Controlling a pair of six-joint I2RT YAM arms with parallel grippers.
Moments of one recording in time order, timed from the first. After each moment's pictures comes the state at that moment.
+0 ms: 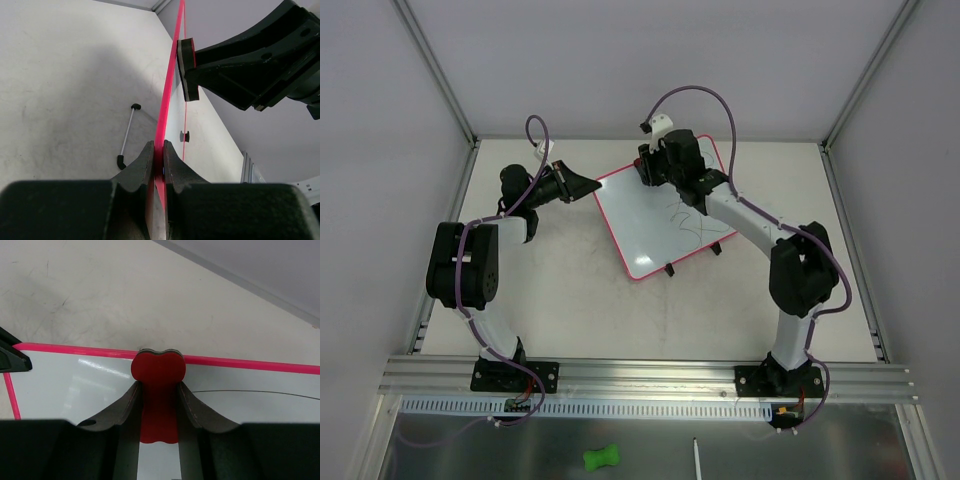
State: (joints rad) left arm -0.06 1.78 0.90 0.88 0.91 -0.80; right arm 0.61 1.88 1.56 -0.07 -0.01 0.00
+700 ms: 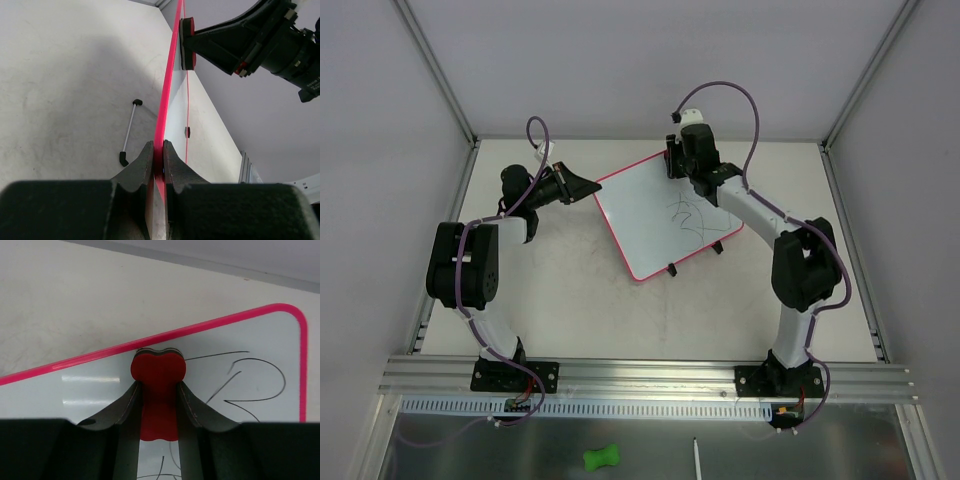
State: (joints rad) left arm -0.06 1.78 0.89 0.85 0.90 -0.80; right arm 0.52 1.90 1.57 -0.13 0.16 0.12
